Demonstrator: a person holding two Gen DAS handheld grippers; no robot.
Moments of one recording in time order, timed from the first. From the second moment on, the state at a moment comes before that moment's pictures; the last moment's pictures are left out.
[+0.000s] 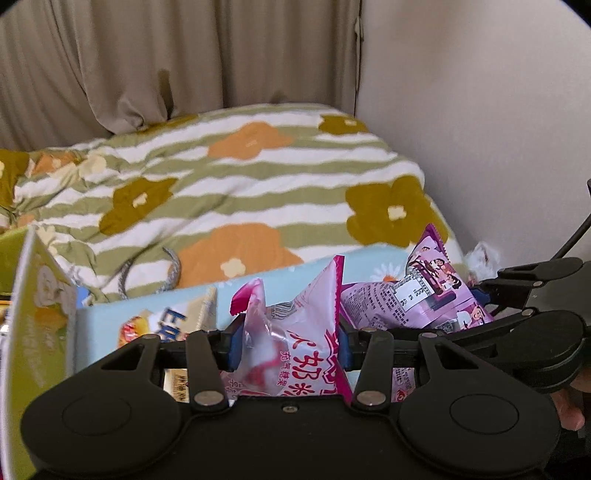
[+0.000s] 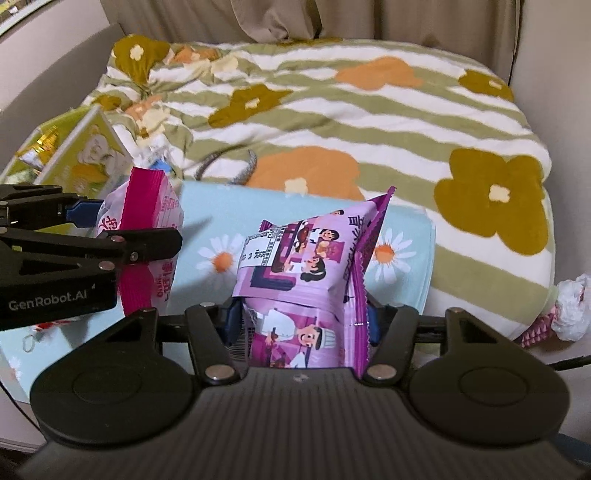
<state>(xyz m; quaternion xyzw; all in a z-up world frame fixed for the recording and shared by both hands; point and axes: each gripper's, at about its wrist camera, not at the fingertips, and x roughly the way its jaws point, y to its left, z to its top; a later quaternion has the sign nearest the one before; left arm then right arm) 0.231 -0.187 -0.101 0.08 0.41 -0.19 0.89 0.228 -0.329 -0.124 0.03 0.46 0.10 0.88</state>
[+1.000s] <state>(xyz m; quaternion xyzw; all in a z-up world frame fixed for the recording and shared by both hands) 0.237 0.108 0.043 0.03 0.30 -0.05 0.95 0.267 -0.043 0.041 0.03 0.33 0.22 0.92</state>
